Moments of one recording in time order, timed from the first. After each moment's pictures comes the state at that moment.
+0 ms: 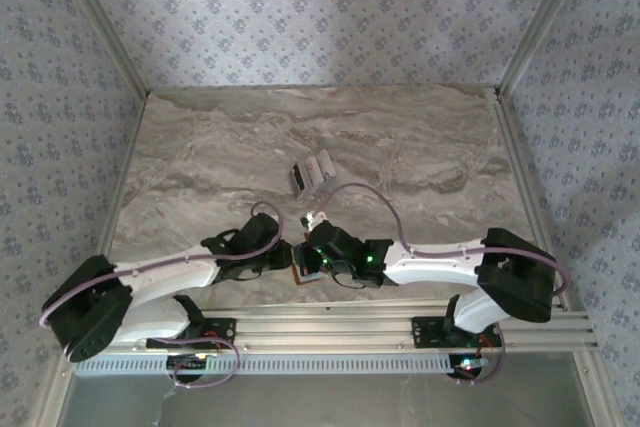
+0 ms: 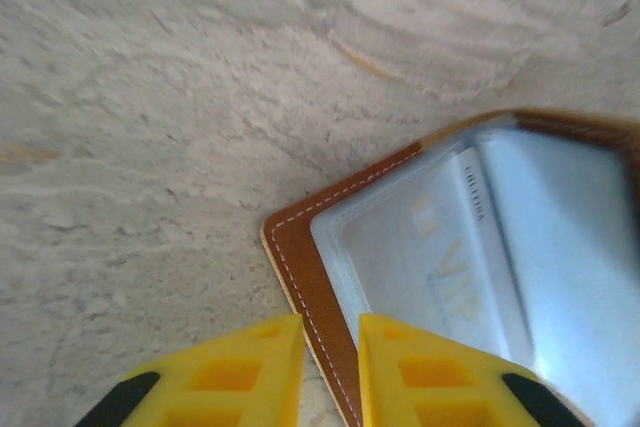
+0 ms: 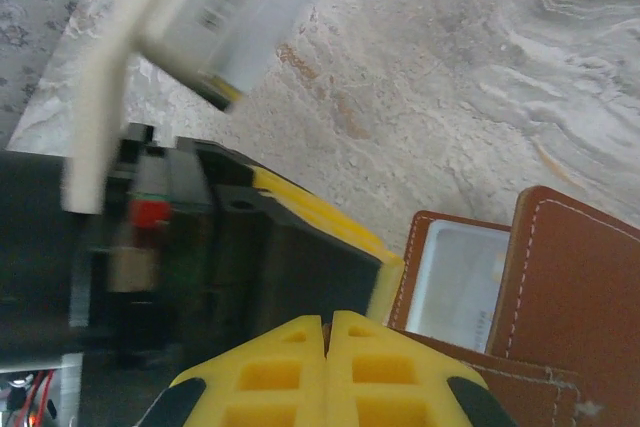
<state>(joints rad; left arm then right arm) -0.85 1.16 0.43 -0.18 0.06 -0.85 1.17 1.48 0.72 0.11 0.07 0.76</state>
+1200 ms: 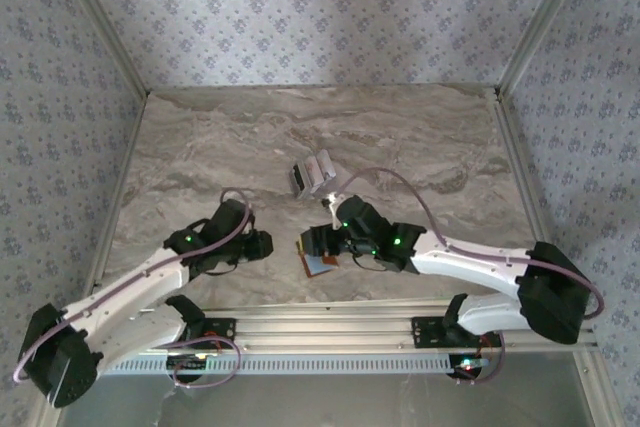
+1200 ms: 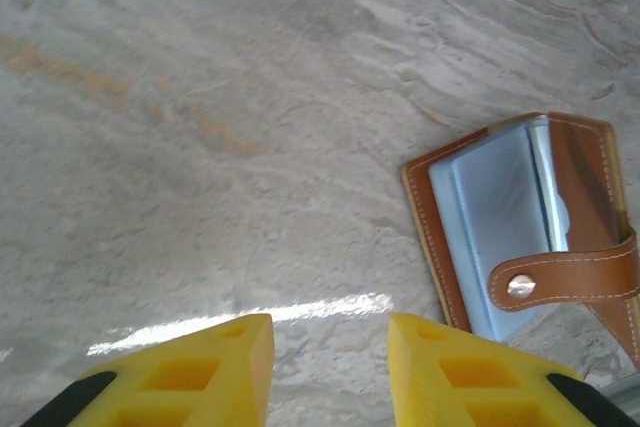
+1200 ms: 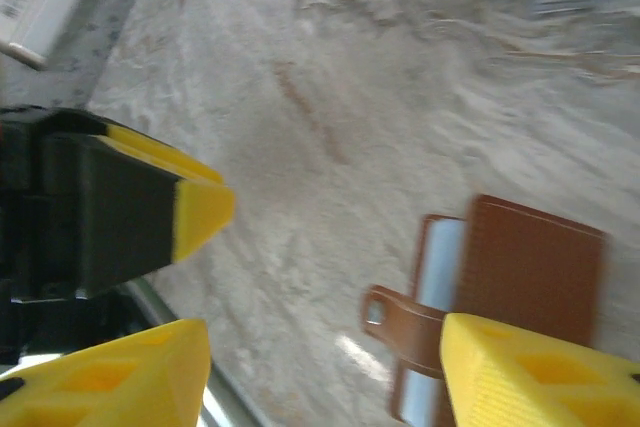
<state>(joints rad) -0.71 0.95 0.58 -0.60 0.06 -0.78 1.00 1.25 0.69 -0.07 -0.10 0.68</state>
